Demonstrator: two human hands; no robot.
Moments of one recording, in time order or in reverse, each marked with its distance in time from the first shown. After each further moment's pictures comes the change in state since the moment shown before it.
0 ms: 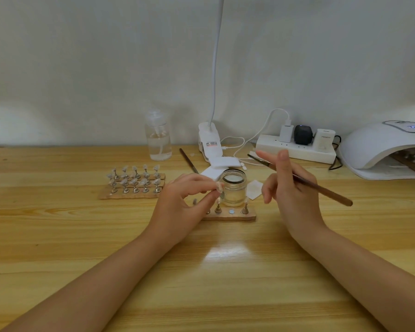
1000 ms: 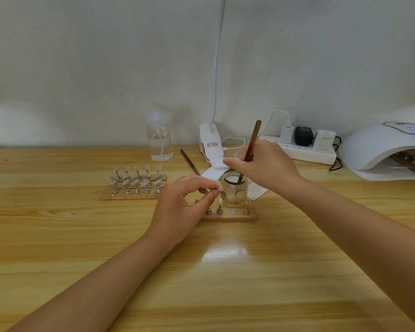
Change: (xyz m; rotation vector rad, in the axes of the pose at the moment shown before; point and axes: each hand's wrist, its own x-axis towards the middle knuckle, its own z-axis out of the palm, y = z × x) left_hand 0.001 -0.003 0.000 0.014 0.030 -0.013; right_hand 0.062 -0.002 0.021 -0.835 -0.285 -0.065
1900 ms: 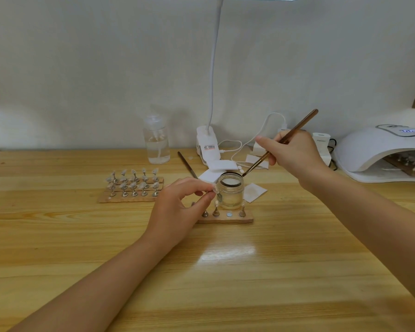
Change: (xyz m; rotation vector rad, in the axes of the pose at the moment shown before) left_hand 0.000 -0.001 0.000 0.027 0.000 0.007; right_hand 0.002 0.026 -0.033 0.451 0.149 0.242
